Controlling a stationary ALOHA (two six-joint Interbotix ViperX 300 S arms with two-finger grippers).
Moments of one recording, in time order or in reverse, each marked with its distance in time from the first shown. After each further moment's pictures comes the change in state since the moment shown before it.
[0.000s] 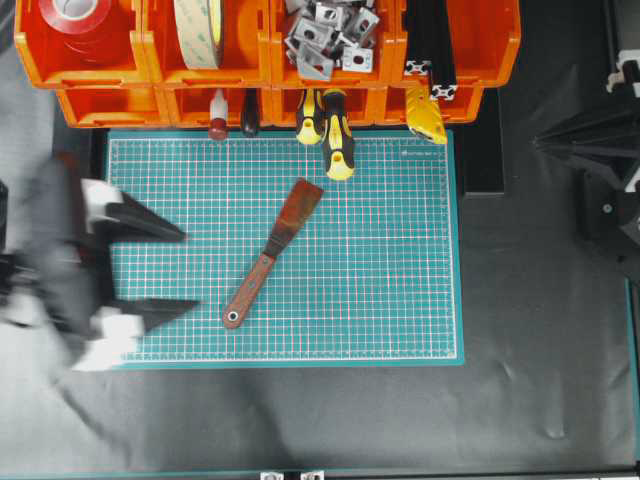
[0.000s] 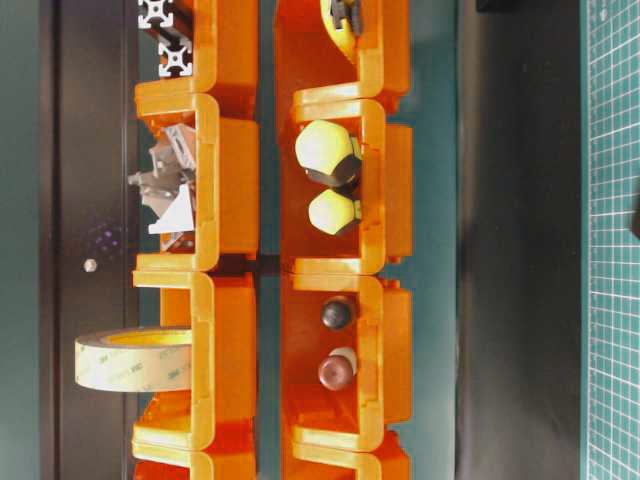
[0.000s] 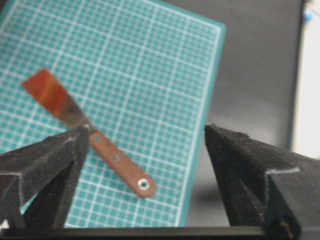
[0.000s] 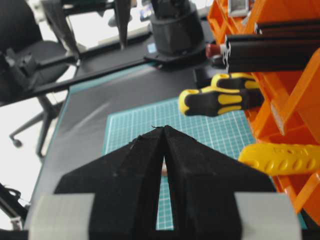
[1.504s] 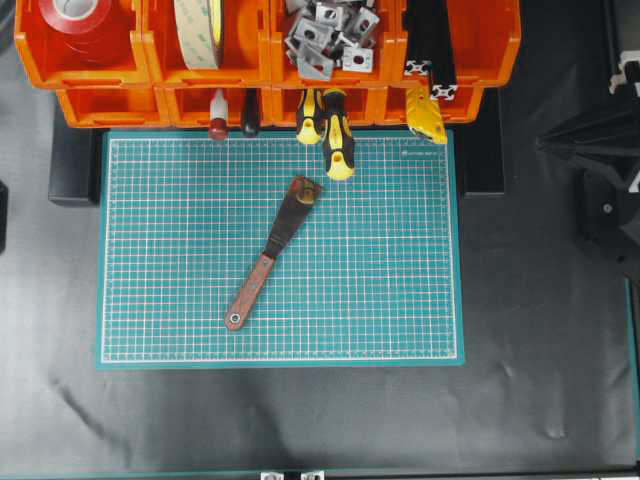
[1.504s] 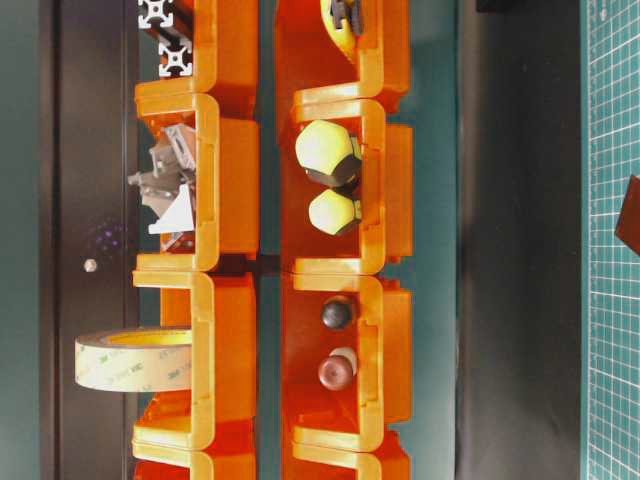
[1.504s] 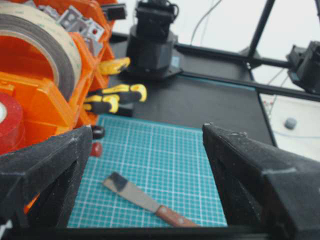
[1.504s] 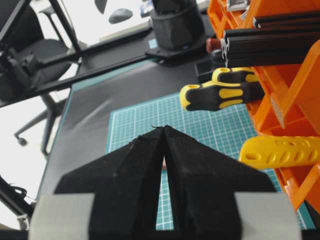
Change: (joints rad) left arm 0.025 -0.801 0.230 0.000 0.074 0.403; right arm 0.000 -0.002 -0.008 0.000 0.035 0.029
